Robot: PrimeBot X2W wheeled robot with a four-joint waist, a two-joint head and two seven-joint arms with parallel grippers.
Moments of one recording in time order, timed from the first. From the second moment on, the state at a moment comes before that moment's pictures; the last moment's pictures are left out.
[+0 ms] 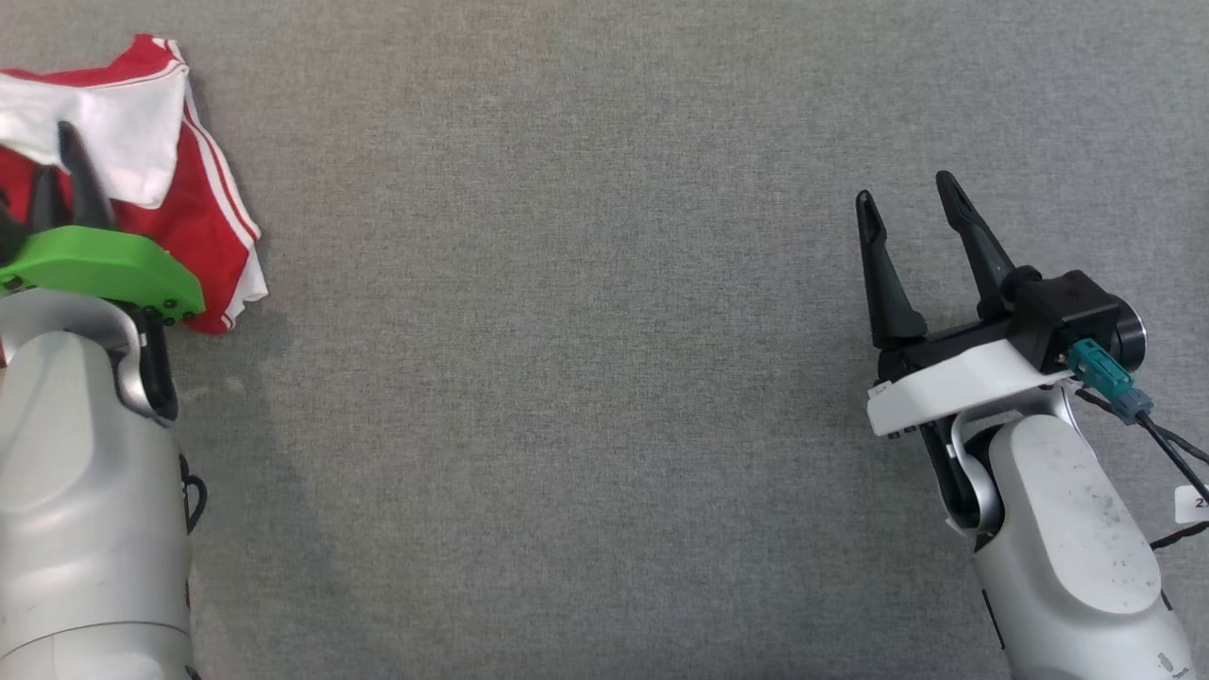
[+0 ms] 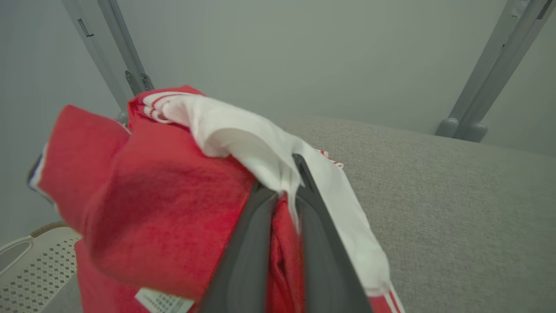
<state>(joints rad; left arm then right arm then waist) -0.81 0.17 0.21 0.84 -0.14 -0.07 -0.26 -0.42 -0.10 0.12 0.23 0.15 0.13 -0.26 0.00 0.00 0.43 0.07</state>
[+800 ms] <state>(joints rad) -0.65 0.05 -0.40 0.68 -0.36 -0.10 -0.26 -0.33 -0.05 0.11 0.28 0.20 0.13 -0.26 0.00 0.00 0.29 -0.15</state>
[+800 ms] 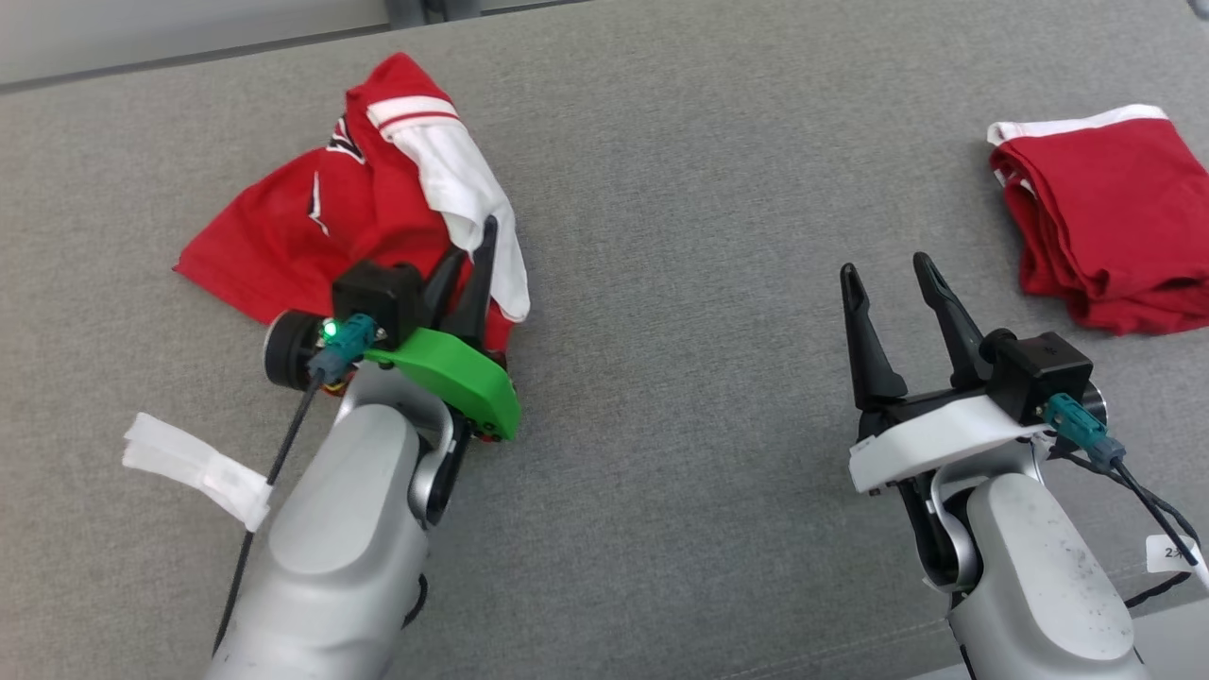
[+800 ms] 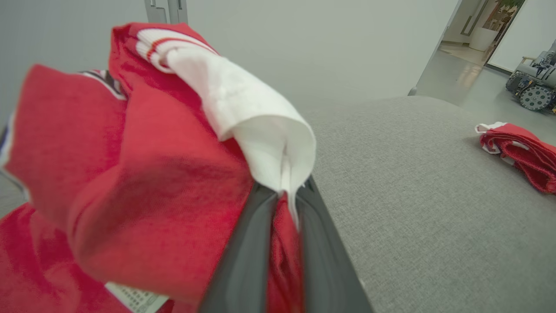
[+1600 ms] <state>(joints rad) -0.45 0.06 -0.43 0.48 -0.37 0.09 -0.26 -0.29 -0.05 0.09 0.30 0.22 0.13 -0.26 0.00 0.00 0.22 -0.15</state>
